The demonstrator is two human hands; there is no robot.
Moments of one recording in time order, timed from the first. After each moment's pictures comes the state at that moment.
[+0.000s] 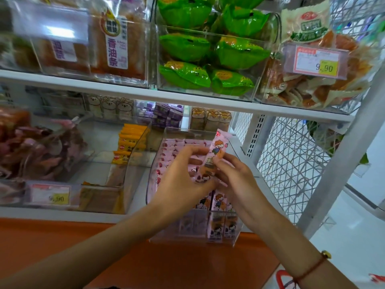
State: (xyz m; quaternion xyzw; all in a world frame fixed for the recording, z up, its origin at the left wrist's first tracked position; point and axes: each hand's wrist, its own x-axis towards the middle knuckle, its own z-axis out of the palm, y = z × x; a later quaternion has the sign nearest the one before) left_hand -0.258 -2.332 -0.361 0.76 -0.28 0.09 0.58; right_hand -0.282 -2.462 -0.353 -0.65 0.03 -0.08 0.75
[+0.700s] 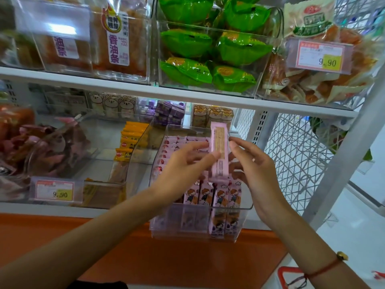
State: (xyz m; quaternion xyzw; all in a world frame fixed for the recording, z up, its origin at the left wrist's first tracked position) left_hand -0.248 -2.329 -0.349 0.71 -0.26 -0.07 0.66; right_hand -0.290 -2.478 -0.344 -0.70 0.00 -0.23 0.67
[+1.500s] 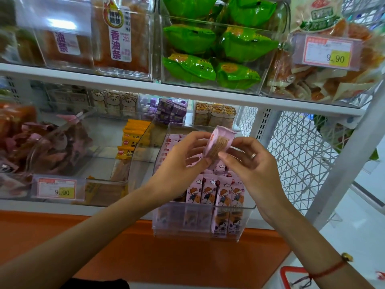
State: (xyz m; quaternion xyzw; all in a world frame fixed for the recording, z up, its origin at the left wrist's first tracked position) left_hand -0.244 -2.319 -0.346 0.72 -0.34 0.03 0.60; right_hand -0.289 -2.477 -0.348 -0.72 -0.11 -0.25 0.64
